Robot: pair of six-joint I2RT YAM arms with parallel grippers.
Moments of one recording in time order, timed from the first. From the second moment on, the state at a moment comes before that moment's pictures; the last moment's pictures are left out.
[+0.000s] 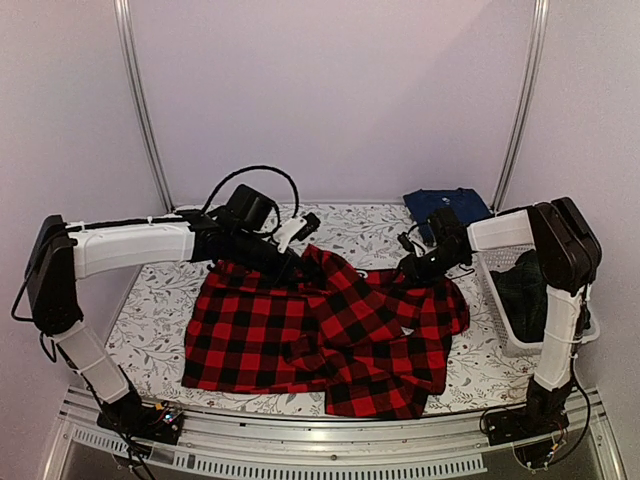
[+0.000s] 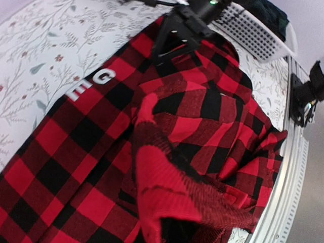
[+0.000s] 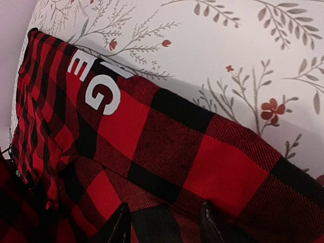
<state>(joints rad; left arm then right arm) -0.77 1.67 1.23 -0.37 0.37 0.01 0.38 2.02 1.24 -0.32 -0.55 0.17</state>
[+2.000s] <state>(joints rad) -0.16 1.92 1.12 -0.28 0.29 -0.41 0.36 2.12 1.46 -0.53 -0.48 0.25</state>
